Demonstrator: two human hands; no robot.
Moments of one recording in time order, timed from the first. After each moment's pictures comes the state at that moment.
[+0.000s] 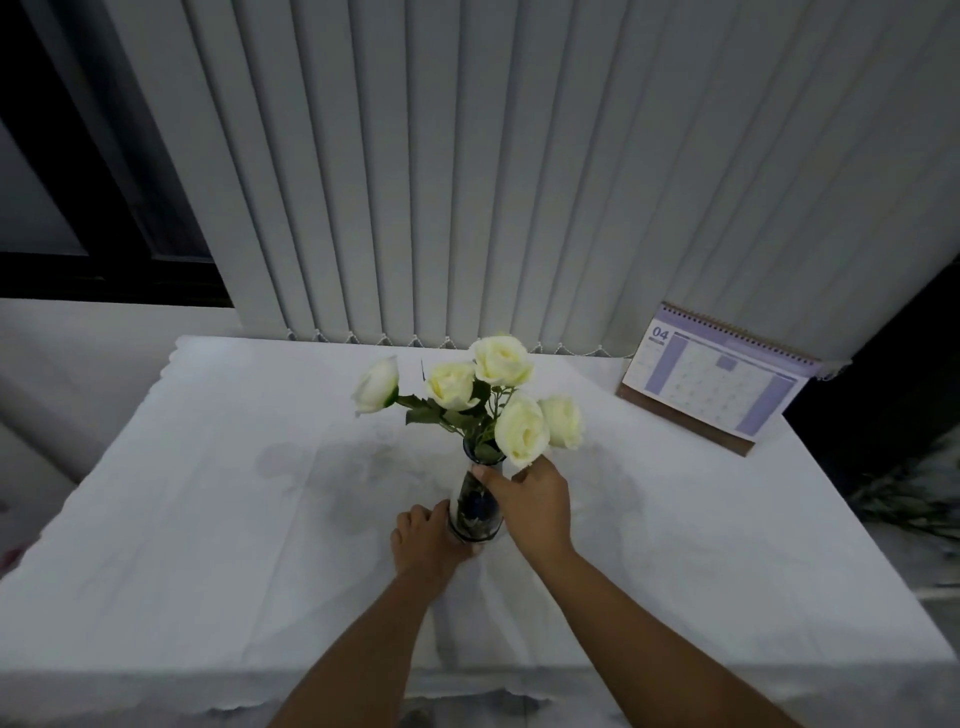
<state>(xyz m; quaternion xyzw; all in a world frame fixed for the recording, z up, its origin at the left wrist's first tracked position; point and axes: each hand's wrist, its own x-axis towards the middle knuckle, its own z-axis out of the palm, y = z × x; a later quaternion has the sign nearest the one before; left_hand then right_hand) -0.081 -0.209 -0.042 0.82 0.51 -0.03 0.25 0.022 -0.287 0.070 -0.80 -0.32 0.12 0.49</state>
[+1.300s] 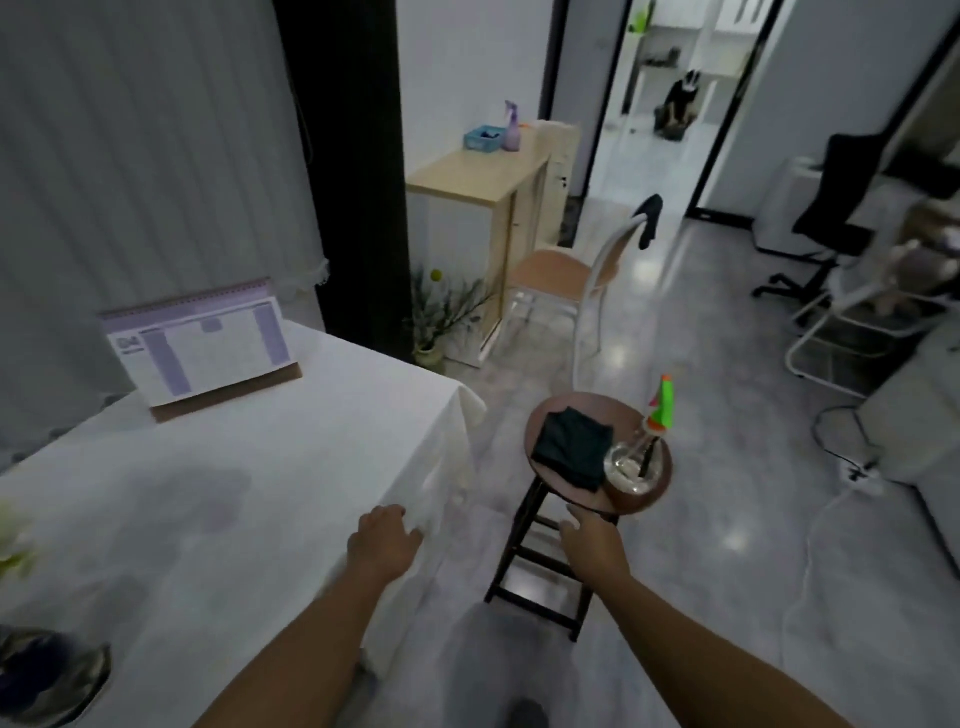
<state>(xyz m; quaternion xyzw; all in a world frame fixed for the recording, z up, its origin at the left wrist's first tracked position) 0.064 -0.488 -0.008 0.96 0.02 -0.18 0.21 -0.002 -0.758 0.014 -0.88 0.25 0.06 0.41</state>
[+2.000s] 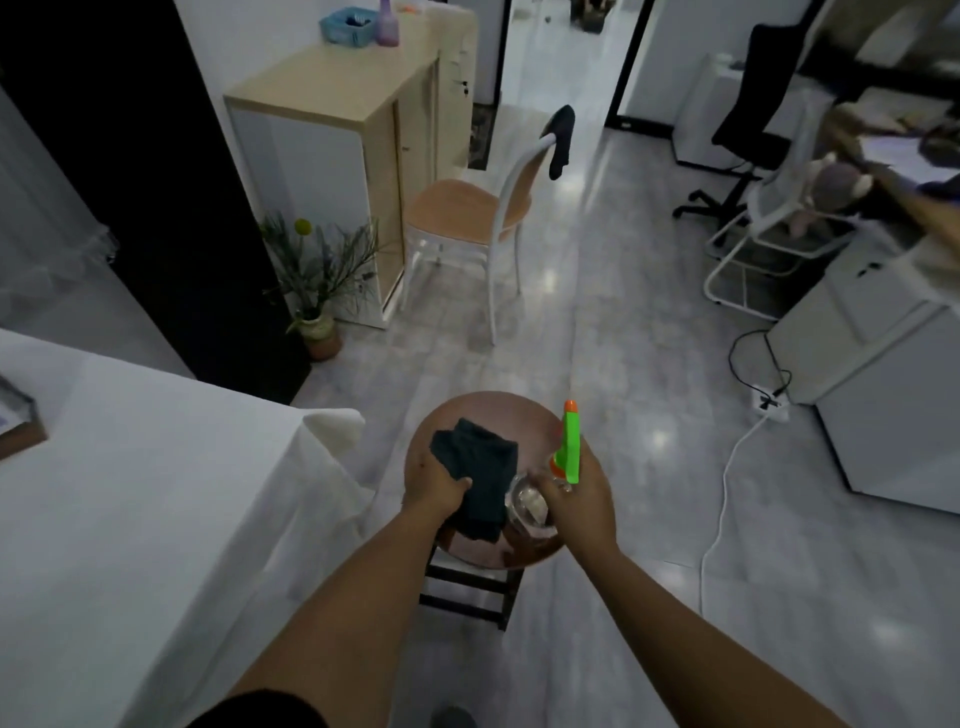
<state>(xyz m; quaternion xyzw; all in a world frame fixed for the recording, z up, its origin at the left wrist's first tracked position) 0.231 -0.787 -0.048 0.87 0.00 -0.27 0.41 0.122 -0.937 -0.001 -0.83 0.30 -0.12 0.45</state>
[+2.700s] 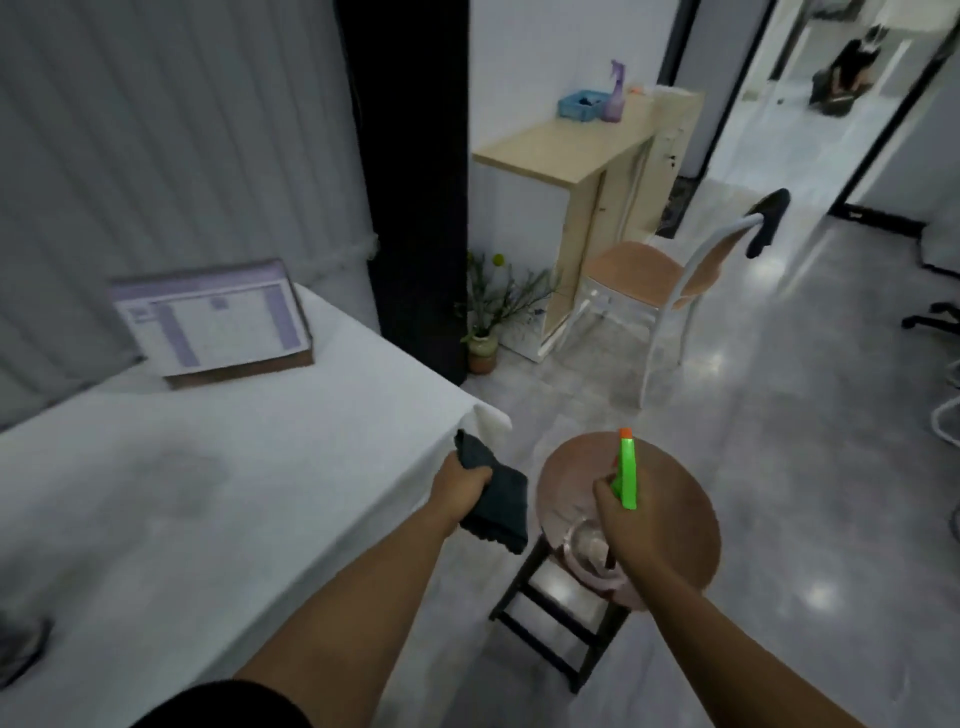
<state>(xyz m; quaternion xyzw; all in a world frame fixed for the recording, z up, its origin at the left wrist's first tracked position) 0.189 -0.649 0.020 0.76 0.22 -0.17 0.58 0.125 -0.854 0.060 -0.83 0.23 -0.09 0.50</state>
